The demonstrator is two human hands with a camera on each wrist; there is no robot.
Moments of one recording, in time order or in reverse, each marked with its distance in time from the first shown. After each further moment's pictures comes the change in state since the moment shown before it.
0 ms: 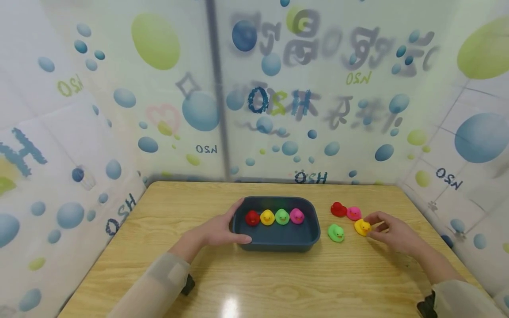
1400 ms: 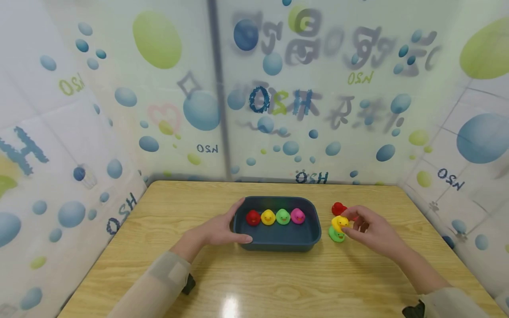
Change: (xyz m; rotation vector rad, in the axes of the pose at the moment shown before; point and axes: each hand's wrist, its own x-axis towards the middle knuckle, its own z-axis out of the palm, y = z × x) left_hand 0.000 0.001 0.000 -0.010 0.003 -0.005; right_hand -0.009 -0.076 0.033 0.111 0.213 -0.297
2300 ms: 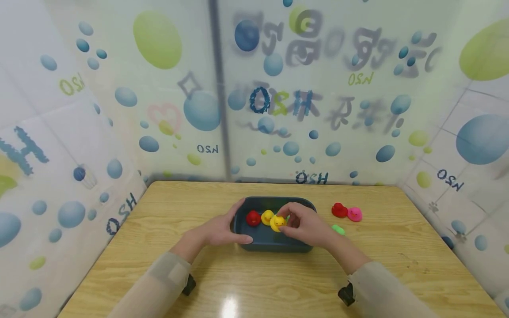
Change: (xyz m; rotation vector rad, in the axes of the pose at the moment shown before) left_hand -0.001 0.000 -0.001 -0.002 -0.005 -0.002; right_hand 0.072 -0.084 0.097 0.136 -0.256 -0.154
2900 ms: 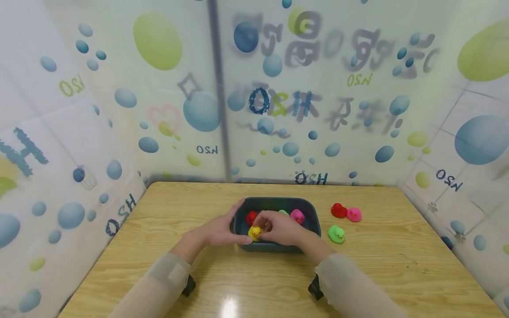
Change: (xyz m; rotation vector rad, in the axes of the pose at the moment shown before) left_hand -0.001 -0.002 0.000 -0.020 0.006 0.048; right_hand 0.046 -0.011 0.048 -0.002 -0.183 0.100
